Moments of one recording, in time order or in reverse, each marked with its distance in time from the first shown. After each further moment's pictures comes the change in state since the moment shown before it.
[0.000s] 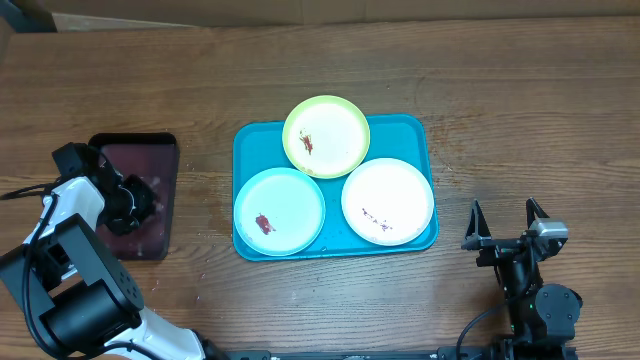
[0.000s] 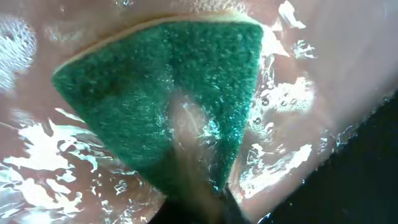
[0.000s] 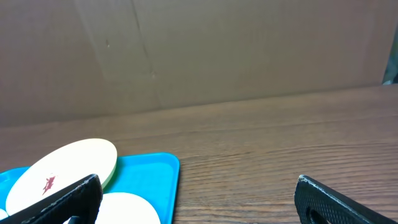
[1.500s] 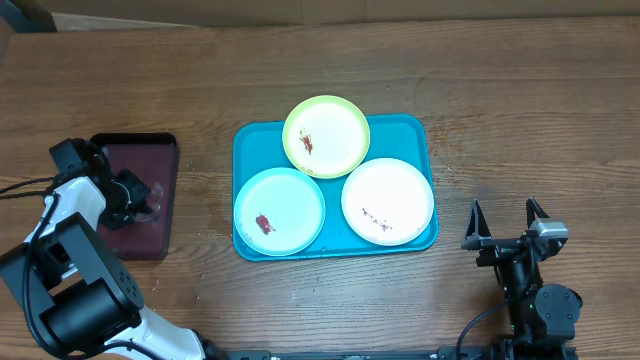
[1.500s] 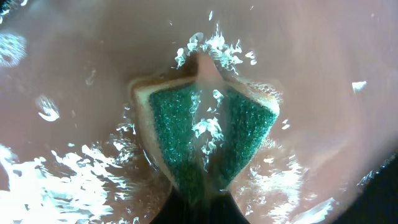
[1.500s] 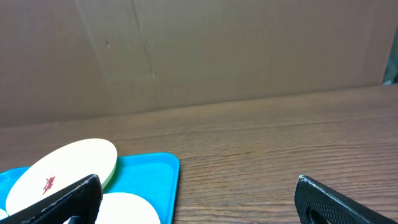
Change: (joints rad) left arm -0.001 0.004 -0.002 0.109 -0.096 -0.041; right arm 0.000 0.000 0.000 0.001 0.000 0.000
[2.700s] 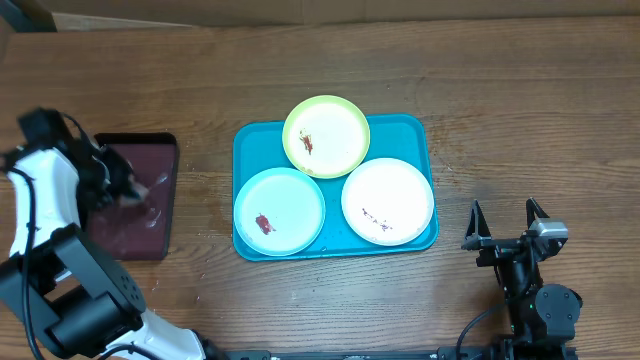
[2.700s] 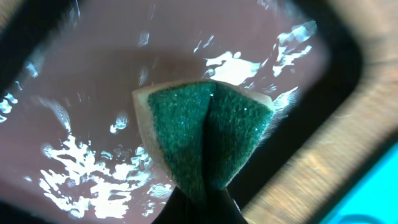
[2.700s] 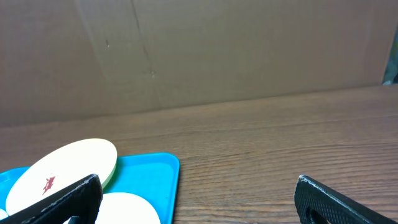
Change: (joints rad) left arm 0.002 -0.031 0.373 -0.459 0.088 0.095; right arm 0.000 0.000 0.000 0.000 0.000 0.000
